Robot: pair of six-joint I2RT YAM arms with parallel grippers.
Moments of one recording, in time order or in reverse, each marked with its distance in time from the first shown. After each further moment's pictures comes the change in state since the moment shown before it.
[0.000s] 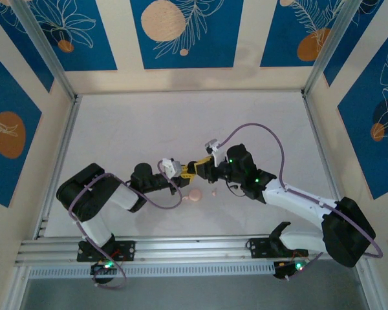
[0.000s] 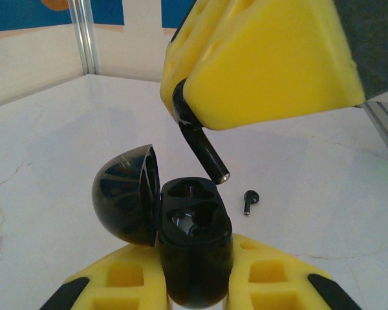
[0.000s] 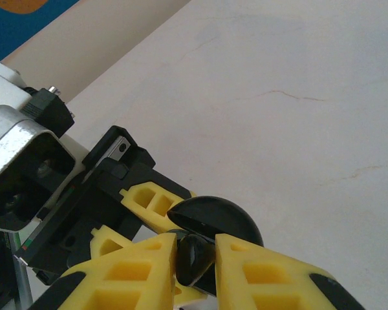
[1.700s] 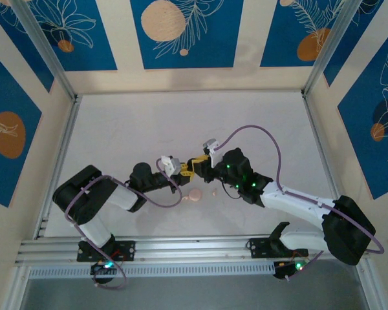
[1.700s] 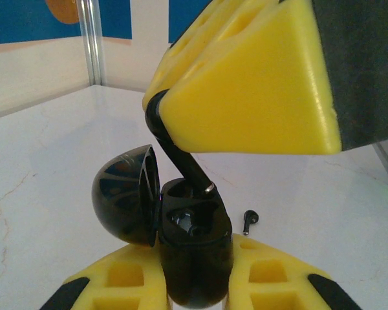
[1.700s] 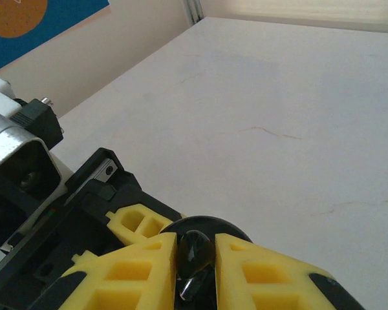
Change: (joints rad) left arm -0.007 -0.040 0.005 0.001 -0.025 -0.059; right arm 0.079 0.003 -0.021 0.122 0.178 -0.023
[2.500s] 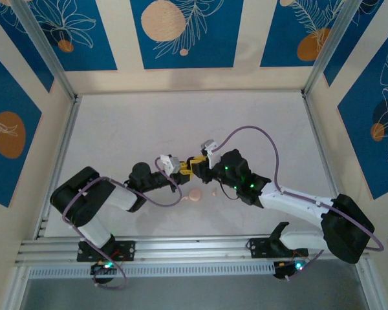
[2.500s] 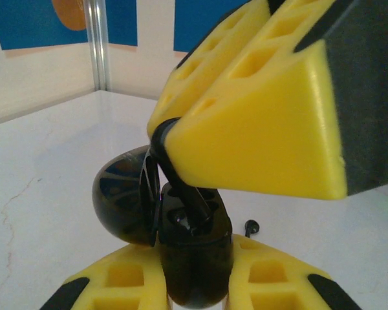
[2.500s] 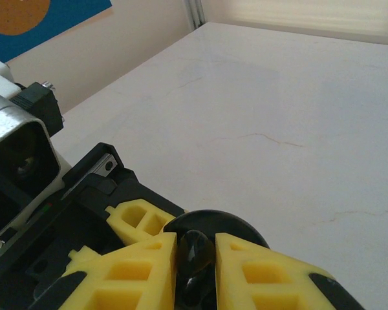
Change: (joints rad) left arm -0.003 -0.029 0.000 -0.006 -0.023 -0.024; right arm 0.029 0.010 0.000 0.017 0.037 -0.027
